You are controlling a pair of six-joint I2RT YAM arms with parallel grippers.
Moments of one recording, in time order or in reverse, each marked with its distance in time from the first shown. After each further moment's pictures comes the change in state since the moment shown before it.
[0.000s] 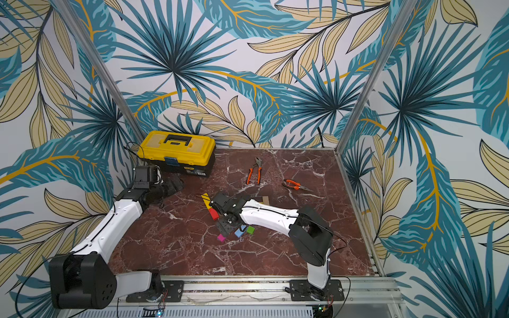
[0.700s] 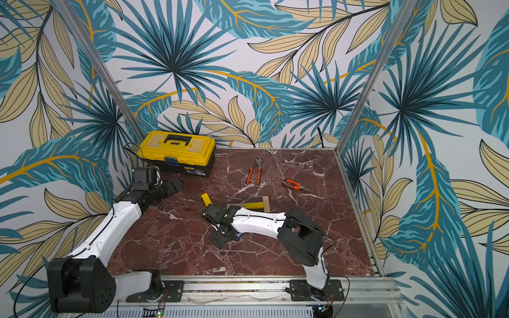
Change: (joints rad) left arm 0.000 -0.019 -0.013 0.000 -0.004 -0.001; right arm 0.077 0.085 -0.009 0.047 -0.093 -0.036
